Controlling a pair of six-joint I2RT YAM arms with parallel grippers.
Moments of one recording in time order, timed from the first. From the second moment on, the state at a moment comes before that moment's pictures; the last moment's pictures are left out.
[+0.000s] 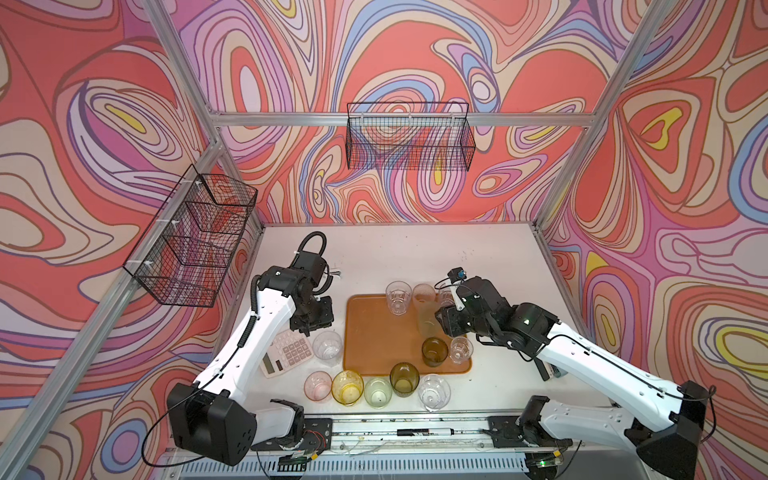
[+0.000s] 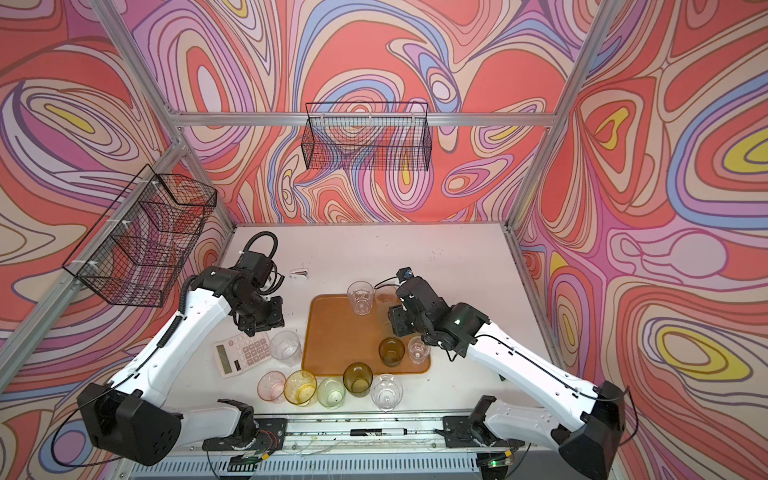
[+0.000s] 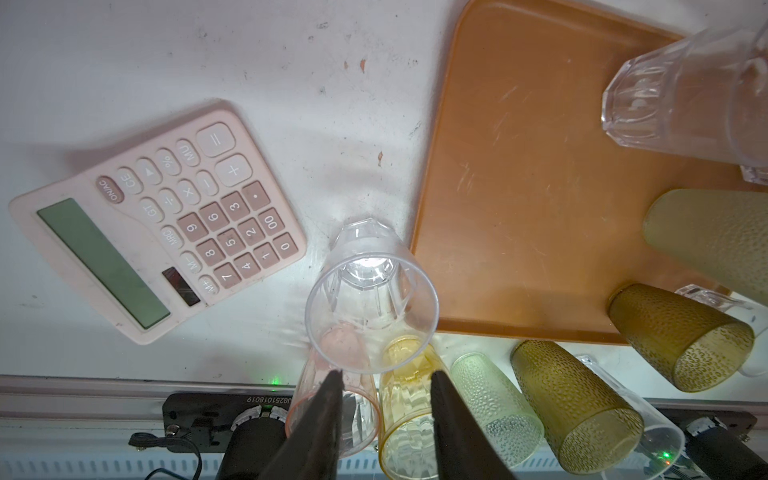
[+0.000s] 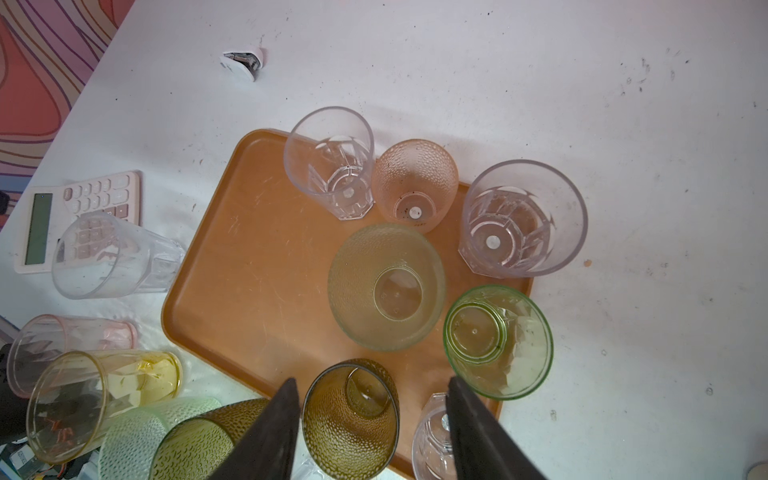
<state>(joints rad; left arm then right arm) -0.25 1.29 1.23 -1.34 0.05 -0.50 0.80 1.13 1.05 -0.75 0.15 0.44</state>
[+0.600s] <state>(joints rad) -0.15 1.21 1.01 -1.31 0.12 -0.57 0.80 1.13 1.04 -0.75 0.15 0.44</state>
